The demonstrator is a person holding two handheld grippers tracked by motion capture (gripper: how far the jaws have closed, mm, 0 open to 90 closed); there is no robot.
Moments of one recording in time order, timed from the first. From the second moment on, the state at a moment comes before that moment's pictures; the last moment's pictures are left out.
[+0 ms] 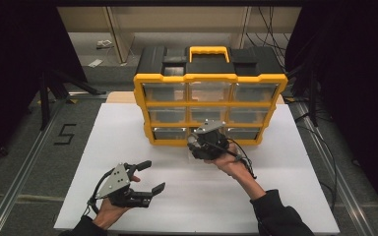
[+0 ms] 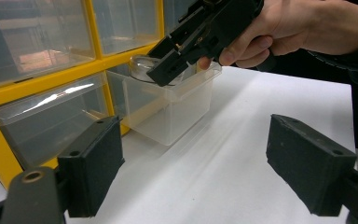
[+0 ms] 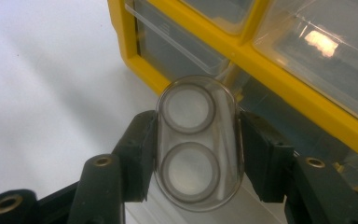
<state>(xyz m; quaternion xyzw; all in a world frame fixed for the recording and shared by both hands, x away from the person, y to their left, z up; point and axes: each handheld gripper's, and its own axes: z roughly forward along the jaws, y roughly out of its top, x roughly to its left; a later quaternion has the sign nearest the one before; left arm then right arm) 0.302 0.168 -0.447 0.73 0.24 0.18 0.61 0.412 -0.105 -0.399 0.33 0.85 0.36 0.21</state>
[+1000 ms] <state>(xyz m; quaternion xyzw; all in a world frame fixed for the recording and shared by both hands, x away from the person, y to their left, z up) 0.302 0.168 -0.447 0.73 0.24 0.18 0.61 0.407 -0.107 -0.385 0.33 0.84 0.38 0.21</state>
